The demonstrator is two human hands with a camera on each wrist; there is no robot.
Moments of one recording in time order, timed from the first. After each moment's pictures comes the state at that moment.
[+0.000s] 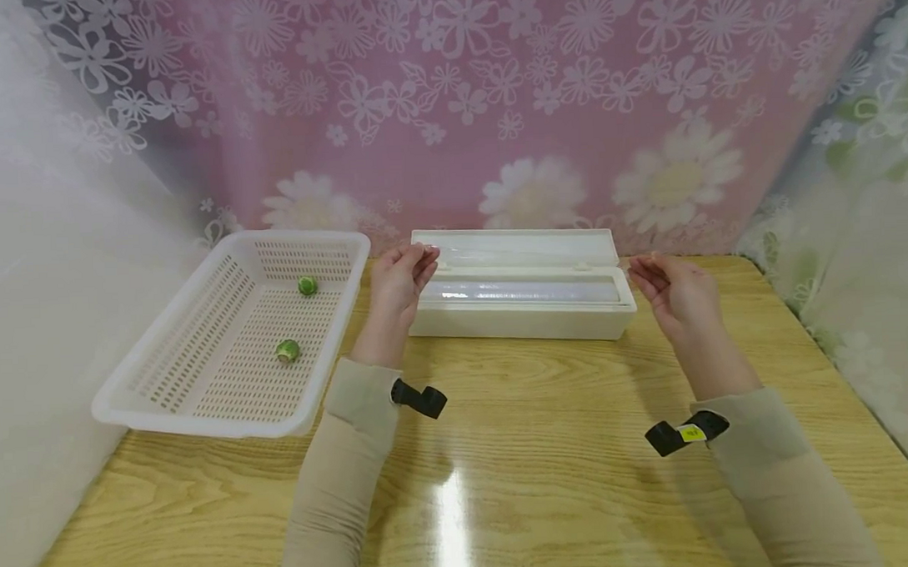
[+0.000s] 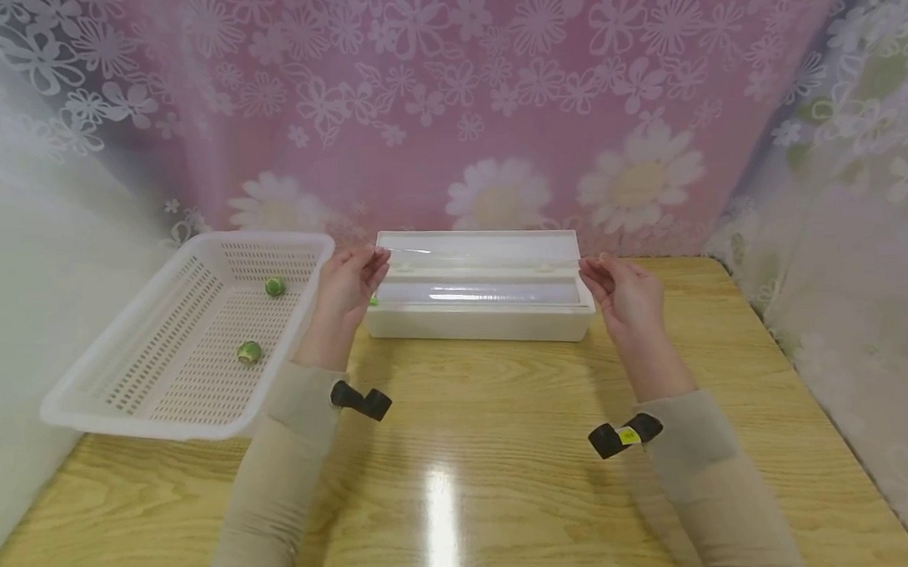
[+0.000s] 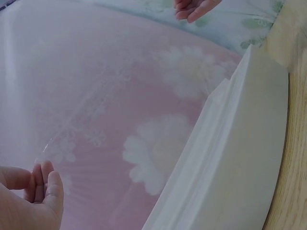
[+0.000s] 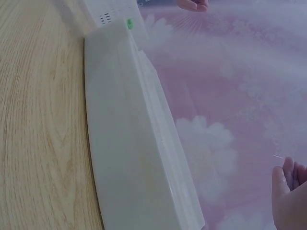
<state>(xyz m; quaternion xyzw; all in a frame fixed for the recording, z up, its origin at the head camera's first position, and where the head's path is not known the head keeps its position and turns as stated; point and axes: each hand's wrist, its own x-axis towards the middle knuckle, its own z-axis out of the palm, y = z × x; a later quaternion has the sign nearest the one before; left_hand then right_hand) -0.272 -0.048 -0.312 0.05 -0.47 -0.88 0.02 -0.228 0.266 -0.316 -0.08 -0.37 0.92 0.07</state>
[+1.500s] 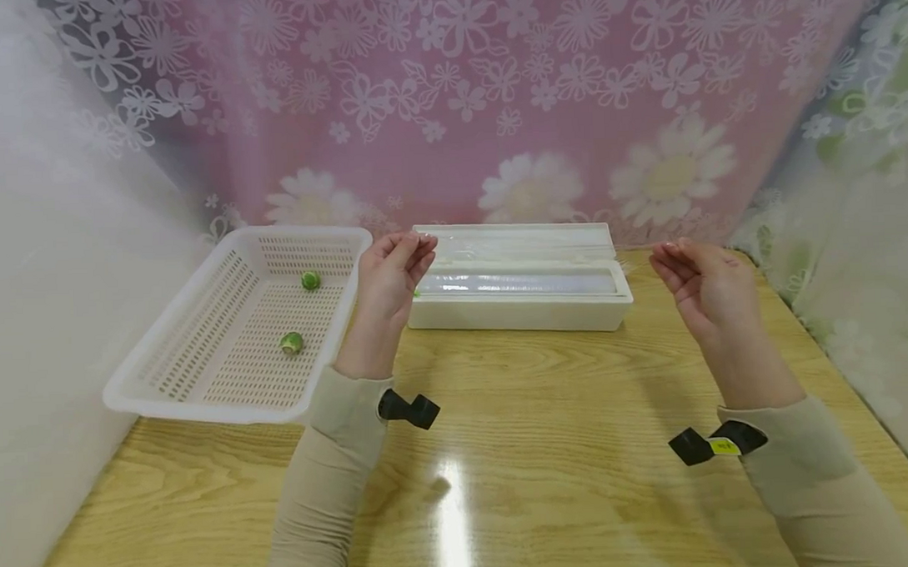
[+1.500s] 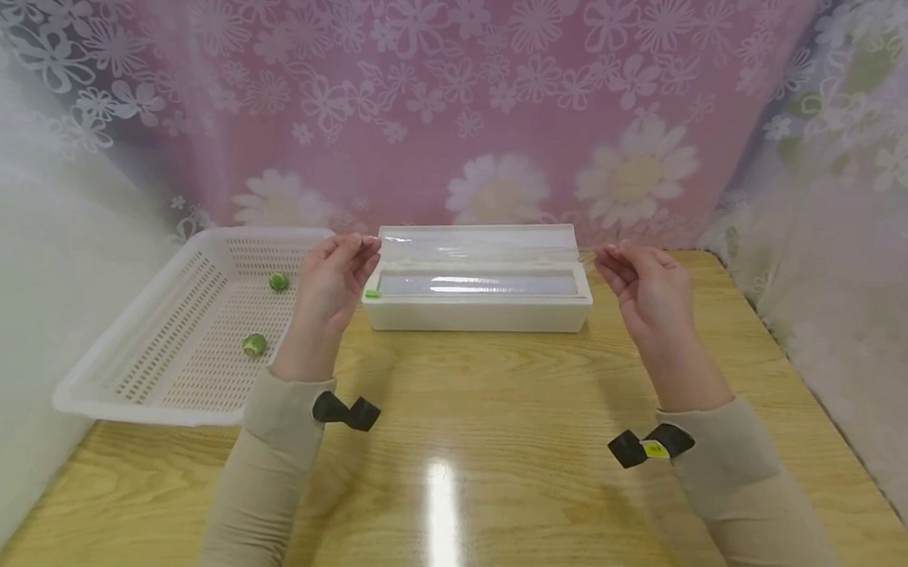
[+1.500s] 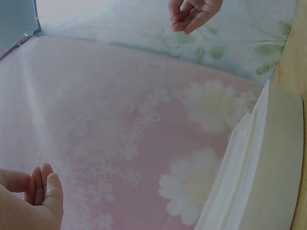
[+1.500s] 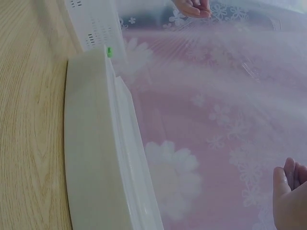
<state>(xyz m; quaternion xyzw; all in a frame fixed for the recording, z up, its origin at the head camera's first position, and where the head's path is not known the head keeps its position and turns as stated) -0.226 -0.052 -0.278 -0.01 -0.45 -0.89 0.04 -0.186 0.268 -0.284 -0.02 -0.37 0.93 0.10</state>
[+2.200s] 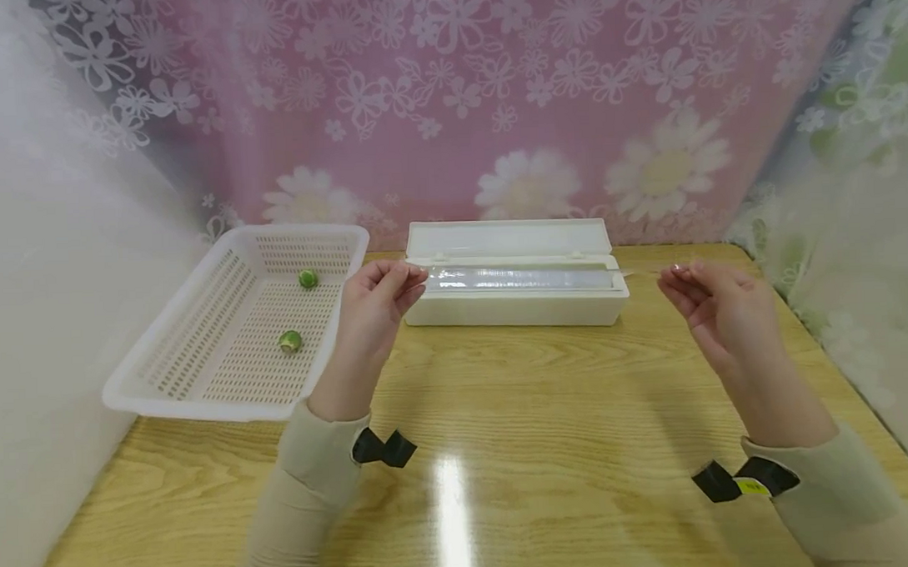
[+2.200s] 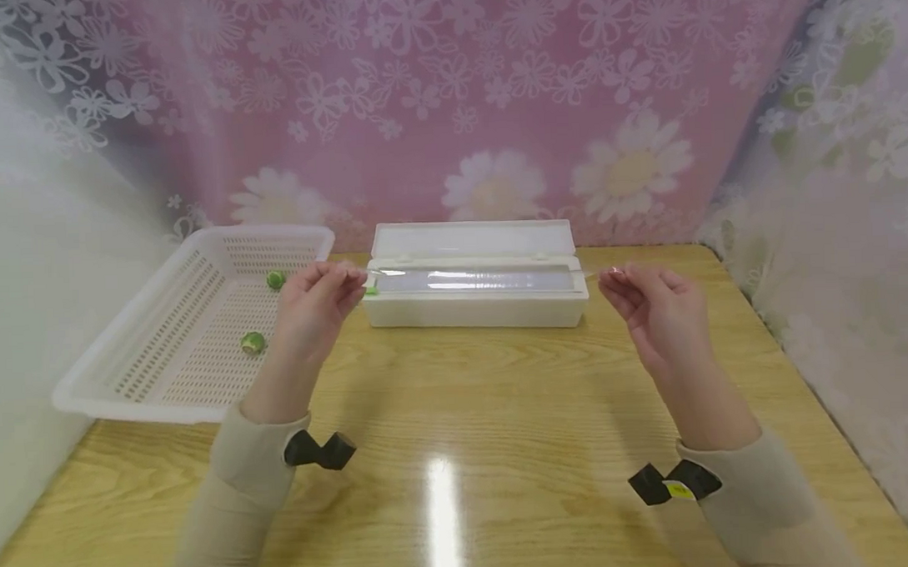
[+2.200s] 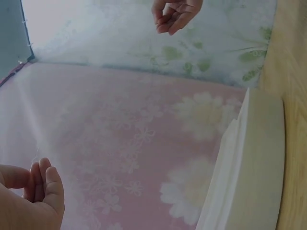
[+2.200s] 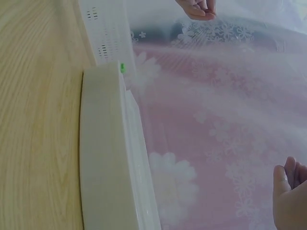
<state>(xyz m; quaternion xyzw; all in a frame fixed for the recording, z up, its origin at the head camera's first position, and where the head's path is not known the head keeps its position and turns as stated) -0.183 -0.068 -0.284 -0.05 -0.51 -0.86 0.02 -0.149 0.274 -0.288 0.03 -0.36 0.93 0.06</state>
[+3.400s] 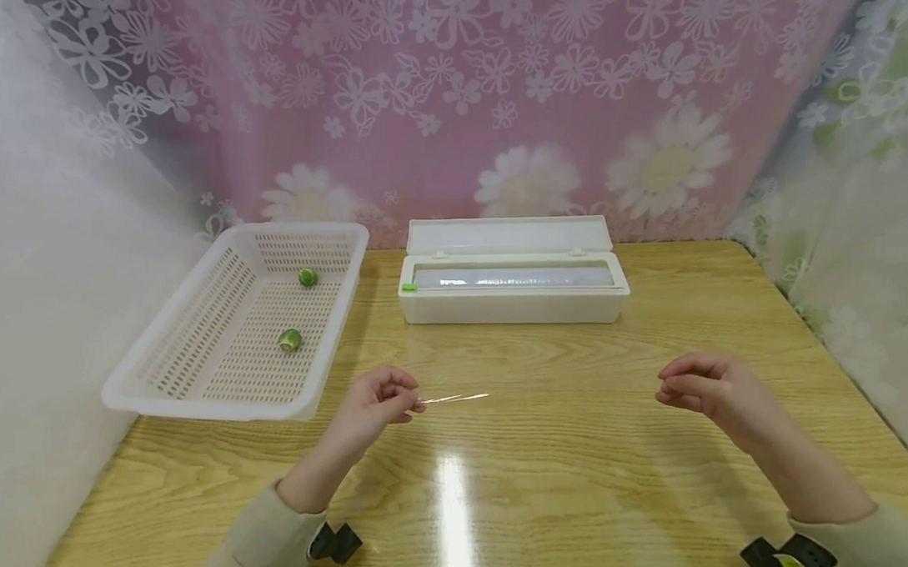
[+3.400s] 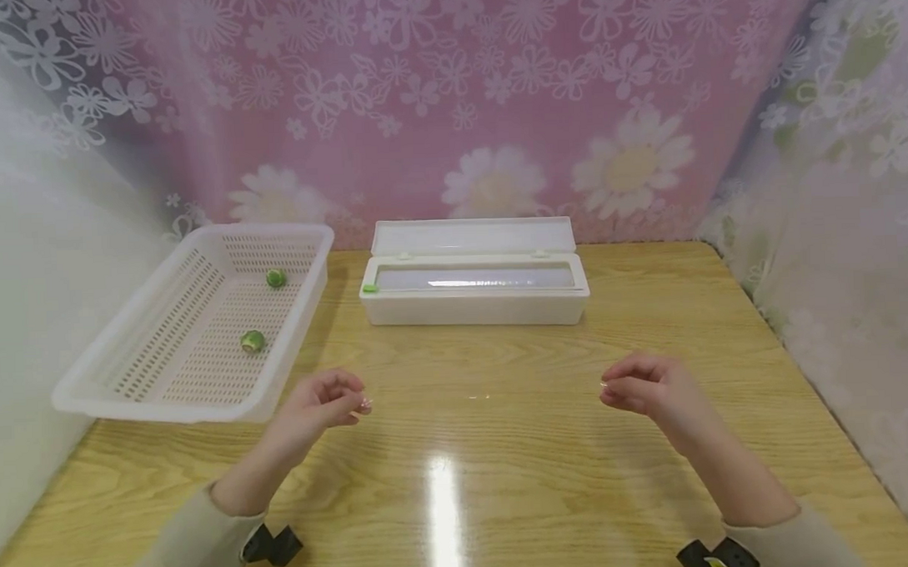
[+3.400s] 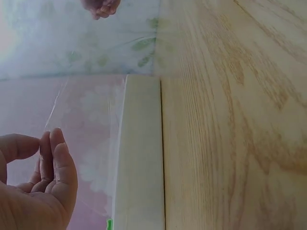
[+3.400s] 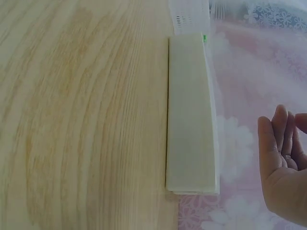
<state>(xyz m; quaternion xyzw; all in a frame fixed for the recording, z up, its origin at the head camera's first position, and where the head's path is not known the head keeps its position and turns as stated) -0.130 -0.109 -0.374 -0.12 -0.74 -0.65 -0.13 -0.106 0.302 -0.355 0.16 -0.63 0.75 -0.11</state>
